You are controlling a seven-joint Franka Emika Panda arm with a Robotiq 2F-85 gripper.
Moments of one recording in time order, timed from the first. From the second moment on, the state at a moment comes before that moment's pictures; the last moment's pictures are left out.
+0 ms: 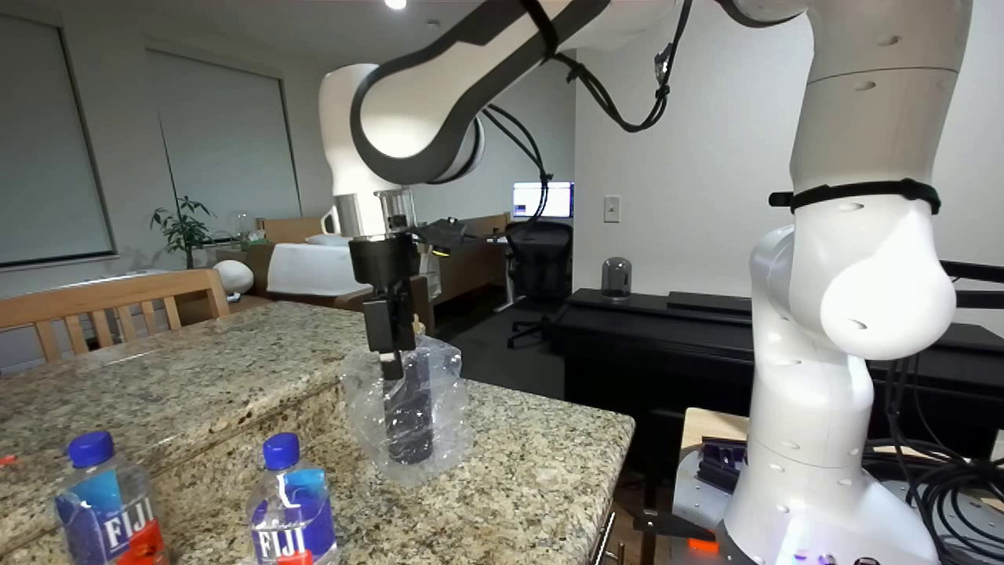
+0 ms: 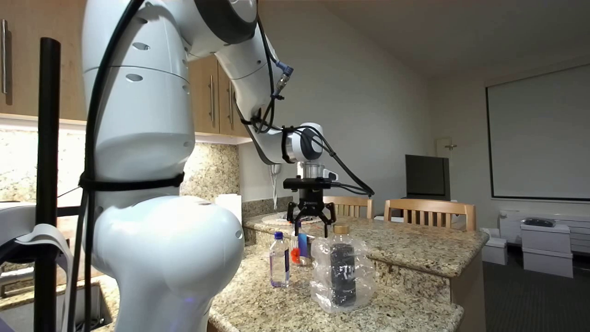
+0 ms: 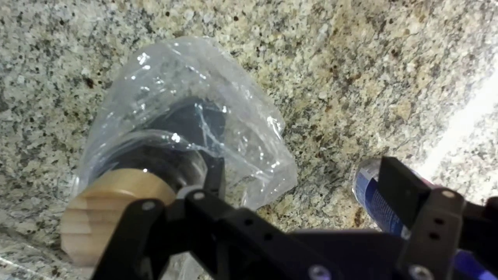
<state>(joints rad) 0.18 -0.08 0.13 -2.27 0.01 2.12 -0.17</state>
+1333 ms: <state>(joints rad) 0.18 -0.05 0.13 -2.28 0.05 2.15 -0.20</state>
